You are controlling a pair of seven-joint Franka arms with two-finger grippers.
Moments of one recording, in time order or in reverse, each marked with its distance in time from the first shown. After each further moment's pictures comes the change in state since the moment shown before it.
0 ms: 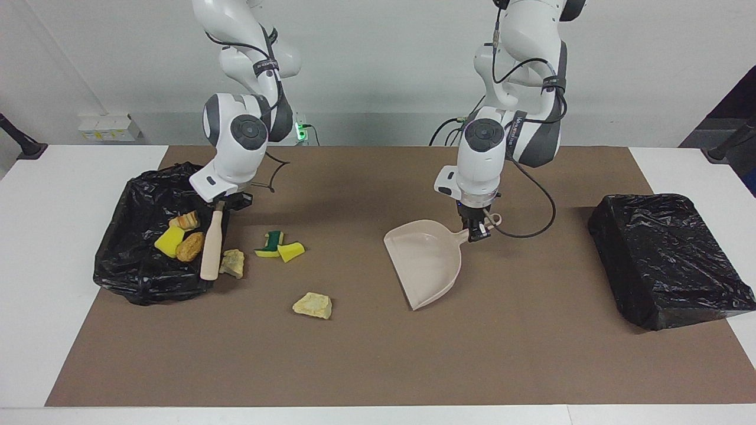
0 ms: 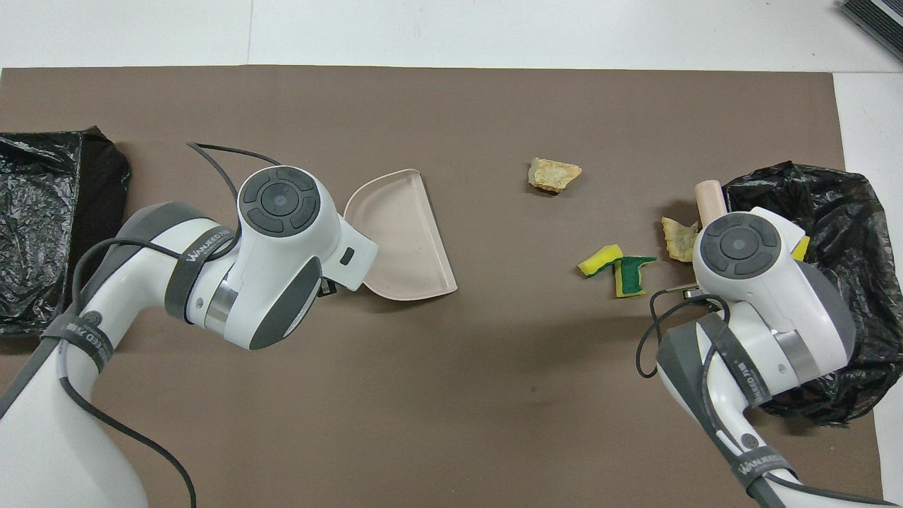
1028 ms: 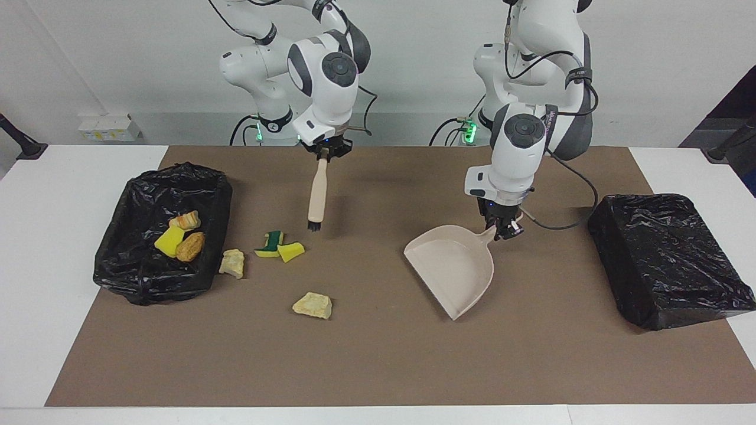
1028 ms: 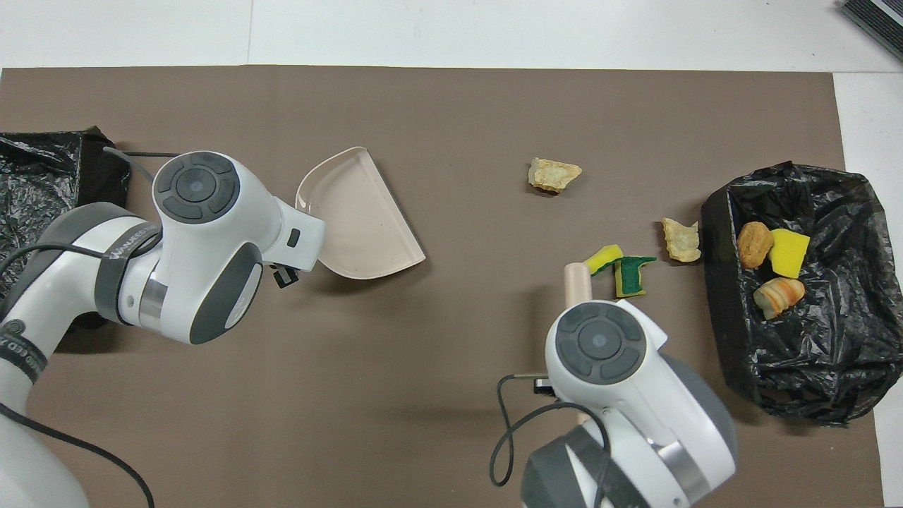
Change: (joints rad) left arm 0.081 -0.036 0.020 -0.030 -0.006 0.013 -0.066; right arm 0.372 -0.146 -0.008 0.009 0.424 -0.245 0.231
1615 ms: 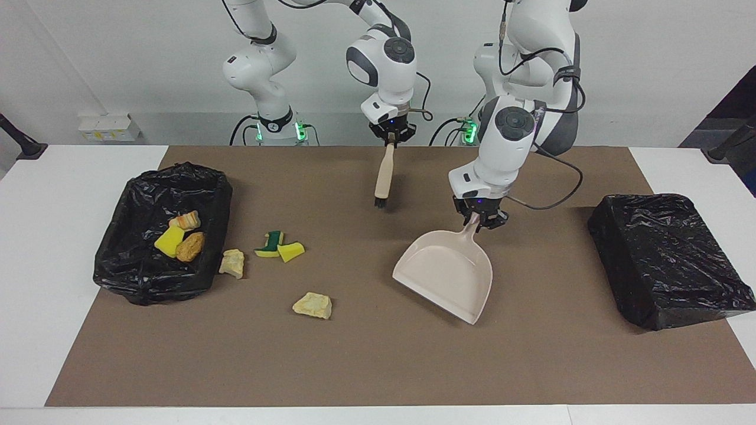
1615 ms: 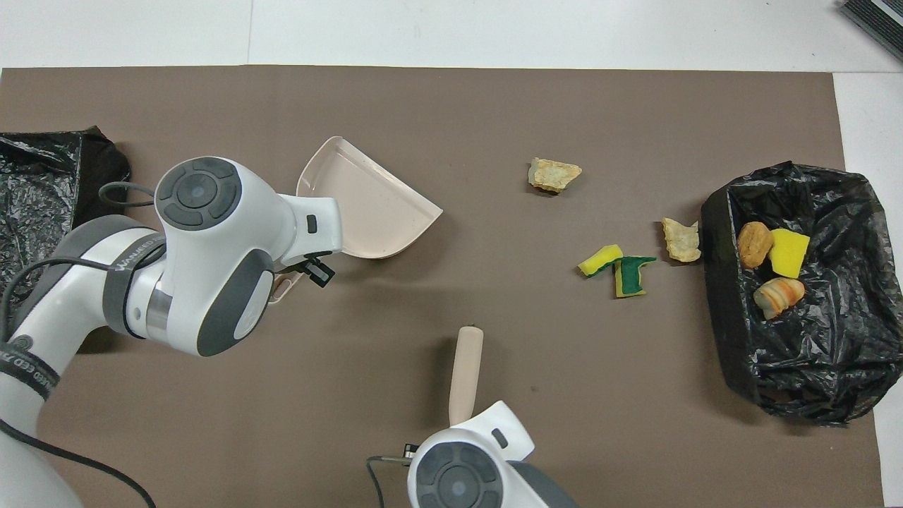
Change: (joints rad) left arm -0.029 -0.049 0.012 -0.021 -0.132 -0.010 -0.386; right arm 0.354 0.000 0.009 -0.055 0.276 0.250 0.411
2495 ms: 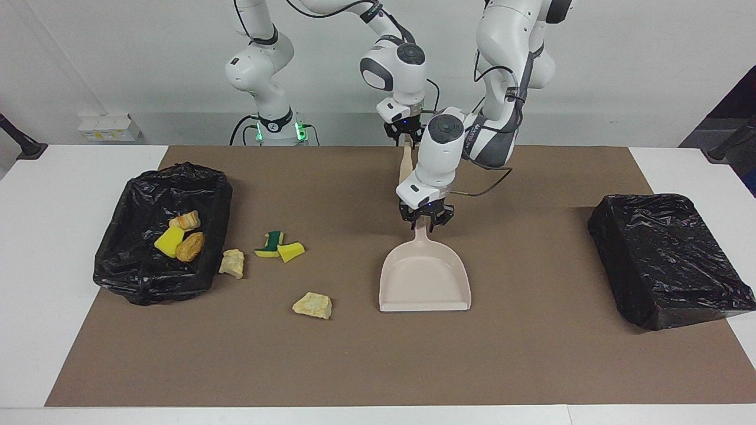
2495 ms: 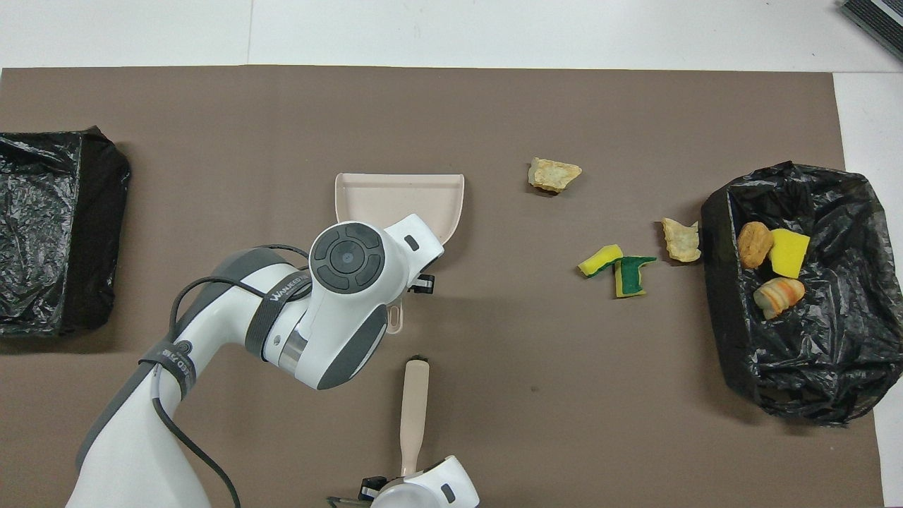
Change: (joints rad) left arm -0.181 0.103 -0.040 -0.027 -0.017 0.198 -0.762; right arm 0.207 0.120 0.013 -0.086 0.002 0.321 0.254
